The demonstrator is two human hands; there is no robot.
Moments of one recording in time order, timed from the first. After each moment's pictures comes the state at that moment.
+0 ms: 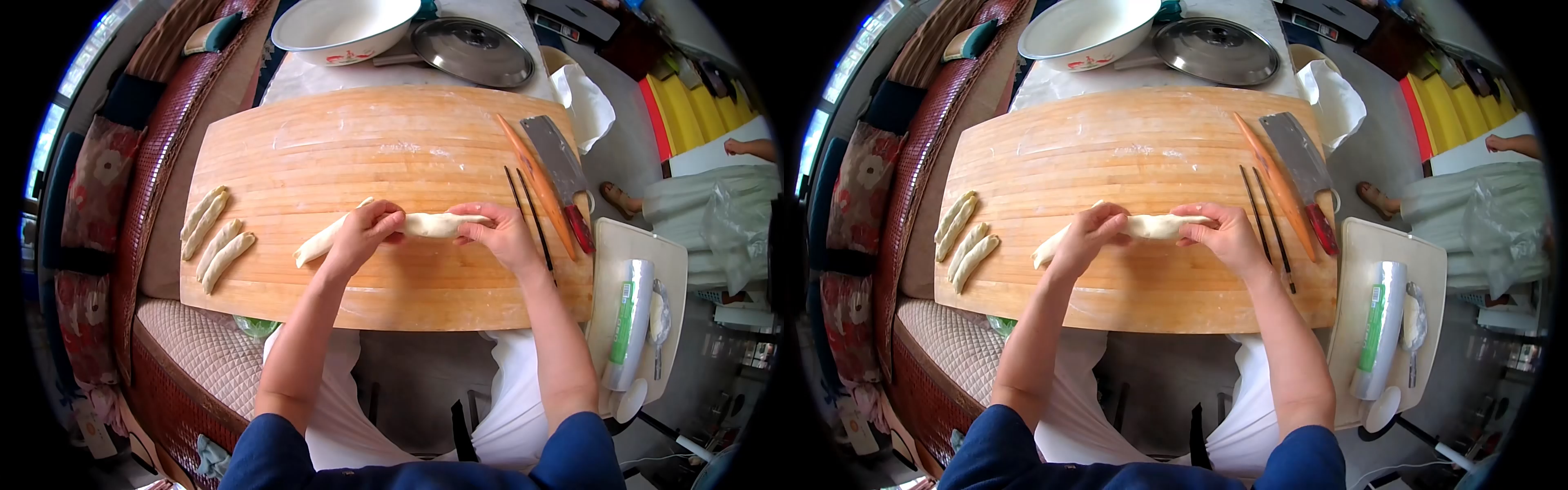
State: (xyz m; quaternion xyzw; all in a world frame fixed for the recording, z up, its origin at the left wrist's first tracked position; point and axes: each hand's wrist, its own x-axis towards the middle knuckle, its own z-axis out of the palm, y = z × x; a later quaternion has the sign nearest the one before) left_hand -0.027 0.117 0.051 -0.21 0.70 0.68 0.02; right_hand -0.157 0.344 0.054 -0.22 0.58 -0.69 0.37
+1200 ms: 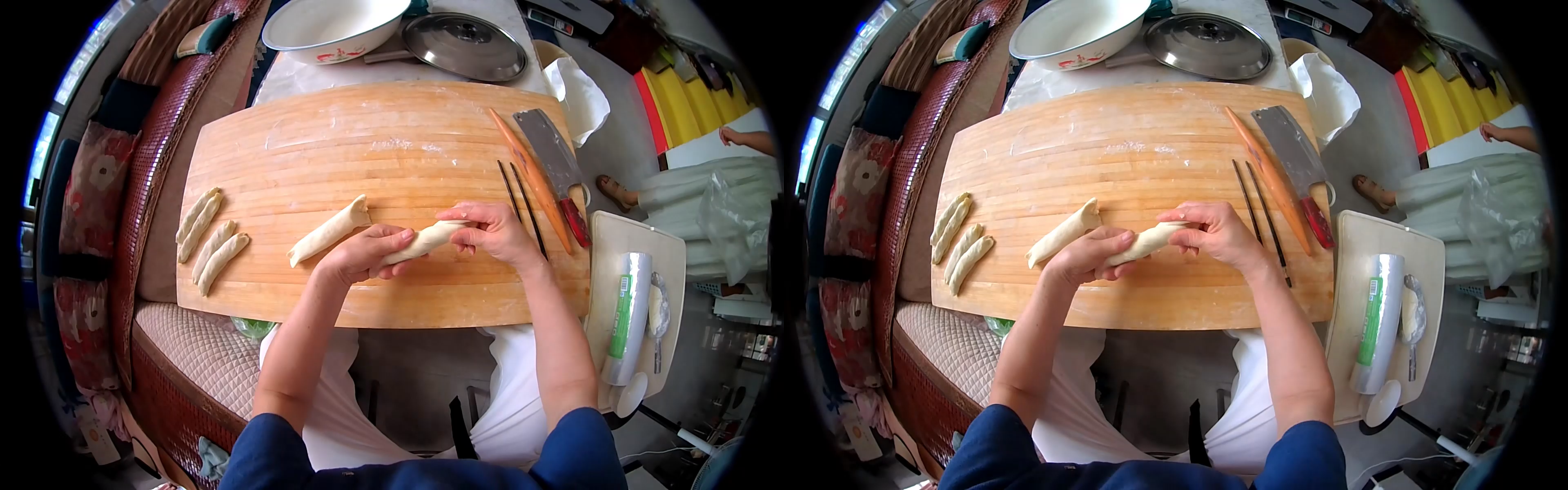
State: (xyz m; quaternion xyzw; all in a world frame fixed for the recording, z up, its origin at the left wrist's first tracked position) left_hand -0.025 0.122 0.054 -0.12 0.57 0.76 0.29; right_hand -0.163 0.348 0.058 -0.35 0.58 -0.63 0.39
